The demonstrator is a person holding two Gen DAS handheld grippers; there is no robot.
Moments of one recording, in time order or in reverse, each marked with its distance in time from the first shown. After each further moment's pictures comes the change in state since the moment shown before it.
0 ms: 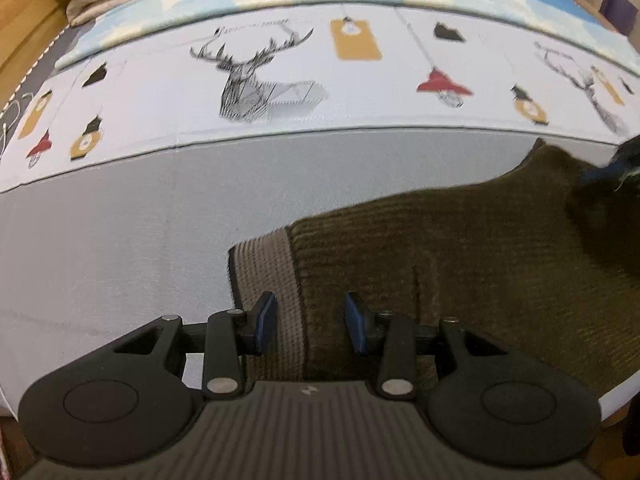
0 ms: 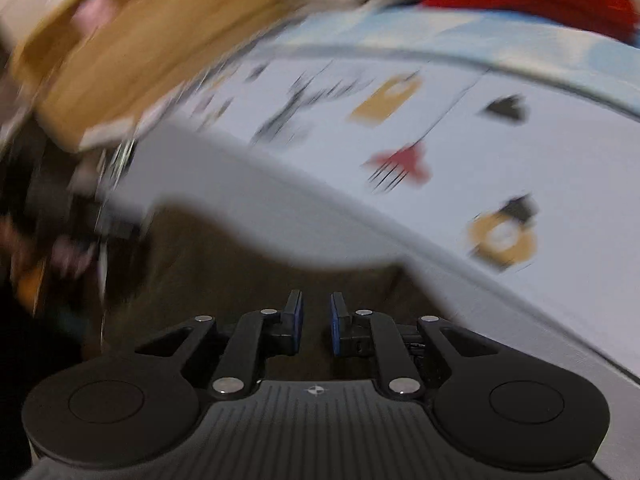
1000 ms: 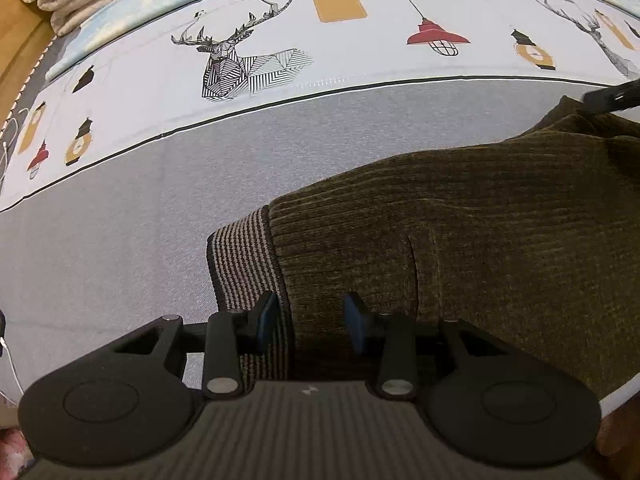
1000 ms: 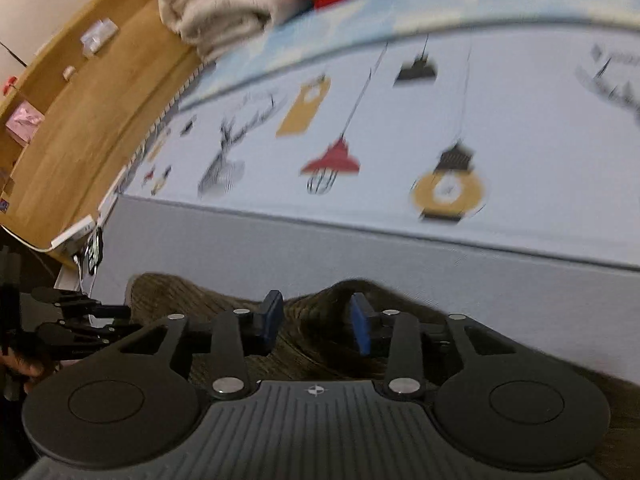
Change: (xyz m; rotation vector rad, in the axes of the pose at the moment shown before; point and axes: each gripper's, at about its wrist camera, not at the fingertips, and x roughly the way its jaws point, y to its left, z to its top) left arm 0.023 -0.024 -0.002 0.096 0.102 0.088; right arm 0.018 -0.043 0.004 0.424 -0.111 -0.010
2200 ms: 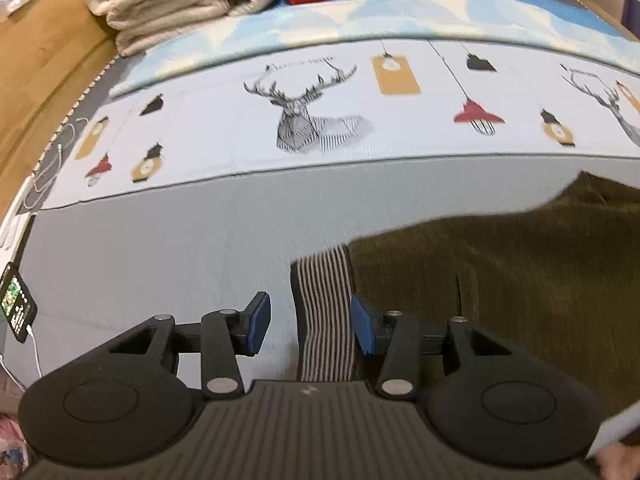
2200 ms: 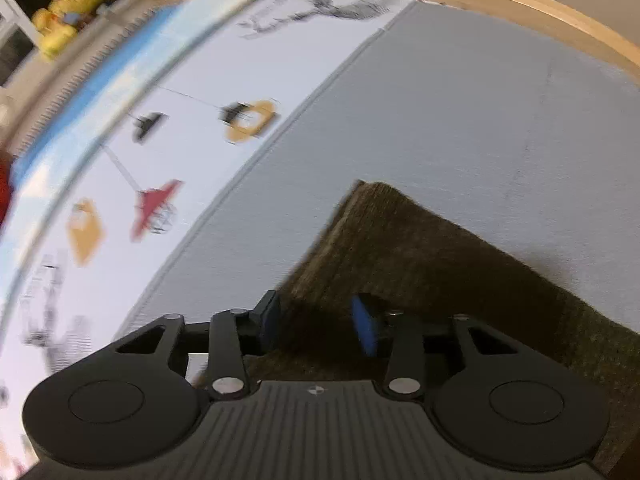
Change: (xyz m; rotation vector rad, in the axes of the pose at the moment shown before) left arm -0.051 0.033 -0.017 -0.136 -0.187 0.086; right arm -0.318 -0.307 -0.156 0.967 -0.495 -0.850
